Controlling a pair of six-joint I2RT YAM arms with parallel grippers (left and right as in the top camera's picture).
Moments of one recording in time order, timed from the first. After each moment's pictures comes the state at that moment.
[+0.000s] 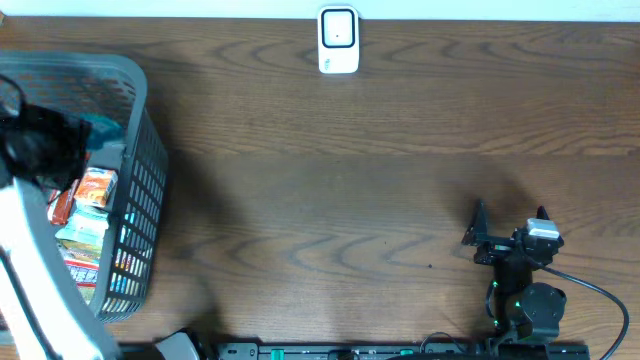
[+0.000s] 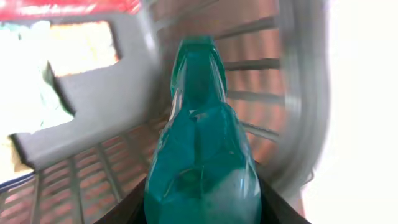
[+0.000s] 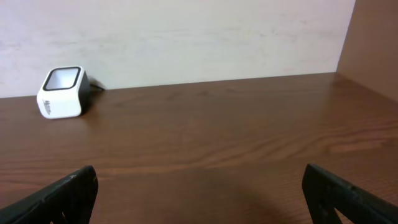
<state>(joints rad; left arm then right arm) 0.53 1.41 1.57 -1.14 0.28 -0.82 -0.04 0.01 0.01 -0.06 0.08 0.06</state>
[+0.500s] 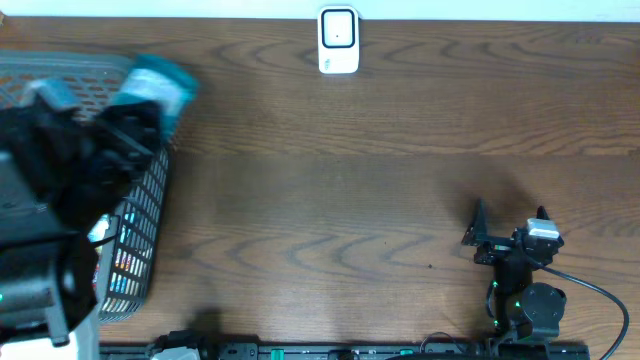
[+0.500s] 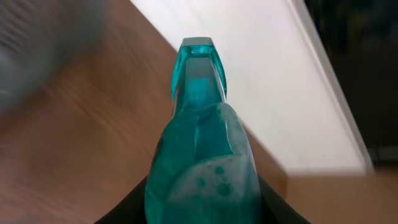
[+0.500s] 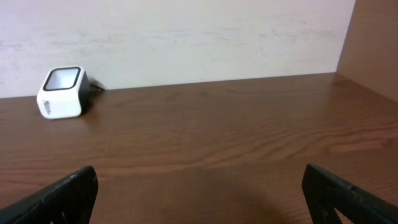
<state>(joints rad) 0.13 1.06 1.59 -1.07 0.33 -0.82 -0.04 0.01 0.01 -0.06 0.08 0.06</state>
